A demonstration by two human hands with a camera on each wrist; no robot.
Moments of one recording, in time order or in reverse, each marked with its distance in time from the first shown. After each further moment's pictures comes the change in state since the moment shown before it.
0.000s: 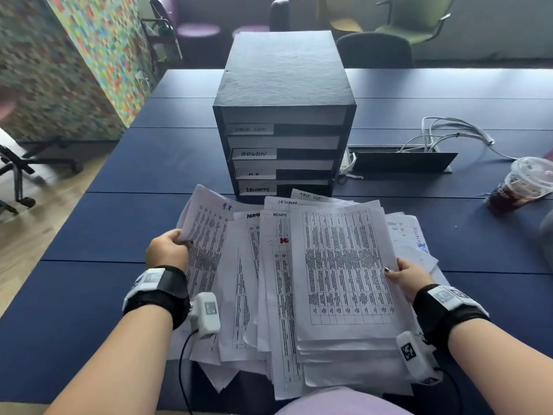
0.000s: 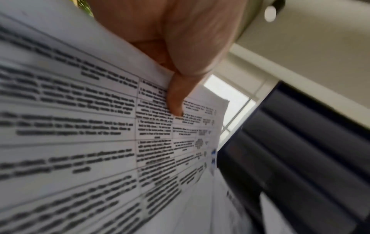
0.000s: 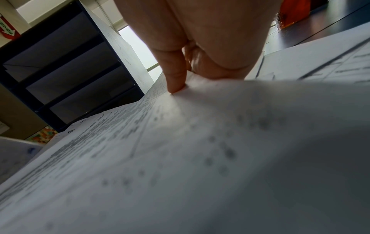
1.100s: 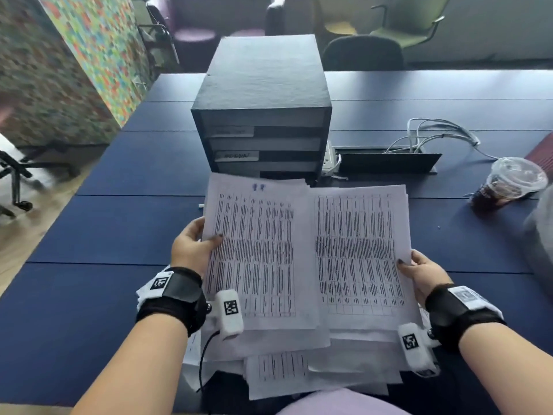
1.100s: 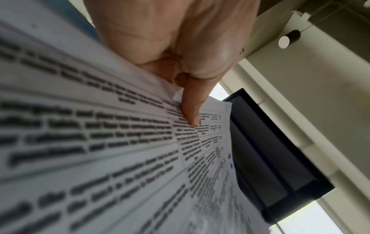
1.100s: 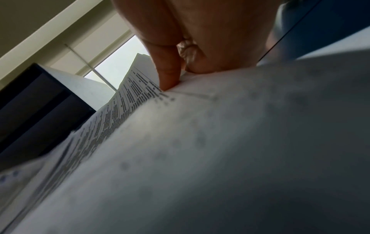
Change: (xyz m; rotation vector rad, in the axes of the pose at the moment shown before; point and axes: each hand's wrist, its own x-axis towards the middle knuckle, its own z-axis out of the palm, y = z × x) left_hand -0.056 0.060 0.037 -0.568 -0.215 0.019; right_hand 0.009 0.016 -0.057 0.556 -0.048 0.009
